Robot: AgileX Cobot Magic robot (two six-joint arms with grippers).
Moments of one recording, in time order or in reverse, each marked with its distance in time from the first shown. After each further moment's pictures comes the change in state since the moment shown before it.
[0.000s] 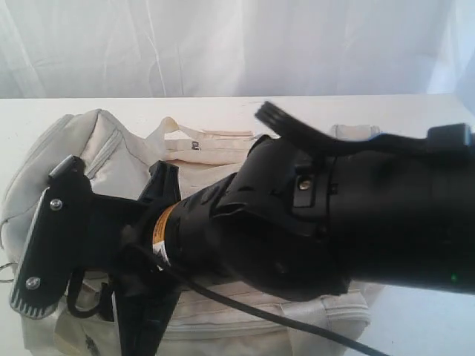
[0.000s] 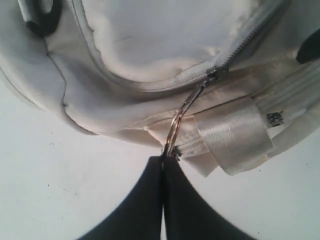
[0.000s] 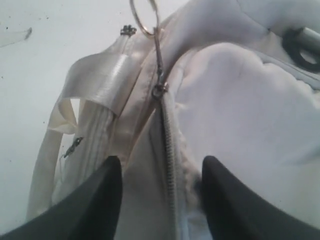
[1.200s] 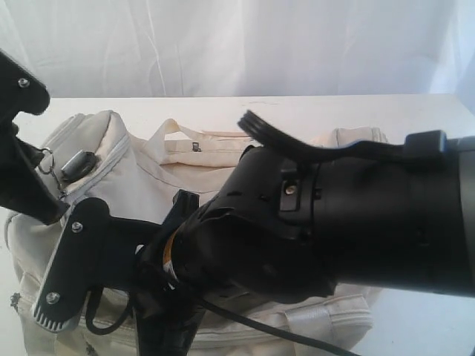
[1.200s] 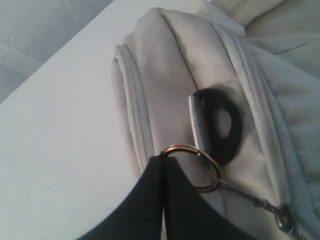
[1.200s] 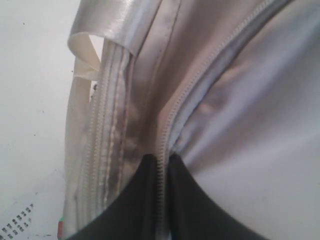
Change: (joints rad) left arm 0.263 0.367 -0.144 0.435 -0.344 -0.290; right arm 0.004 0.023 -0.007 0.009 0.190 0.072
